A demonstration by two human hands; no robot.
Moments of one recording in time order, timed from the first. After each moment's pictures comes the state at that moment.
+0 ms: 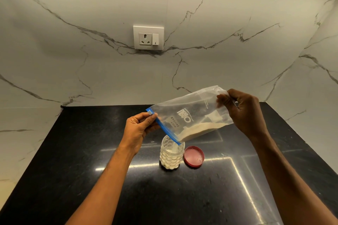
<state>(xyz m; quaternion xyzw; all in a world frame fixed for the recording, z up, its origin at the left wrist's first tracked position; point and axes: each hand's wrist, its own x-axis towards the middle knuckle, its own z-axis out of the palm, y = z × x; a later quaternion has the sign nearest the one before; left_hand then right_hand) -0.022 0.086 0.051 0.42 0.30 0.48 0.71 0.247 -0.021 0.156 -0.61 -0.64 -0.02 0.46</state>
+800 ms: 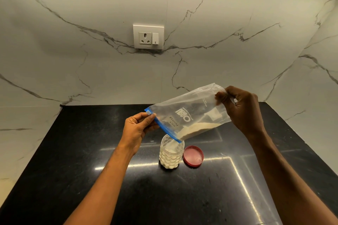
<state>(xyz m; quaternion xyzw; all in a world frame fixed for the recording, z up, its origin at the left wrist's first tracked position) -0.024 0.086 0.049 0.42 0.30 0.48 0.71 0.243 -0.014 0.159 -0.61 -0.65 -0.06 0.45</state>
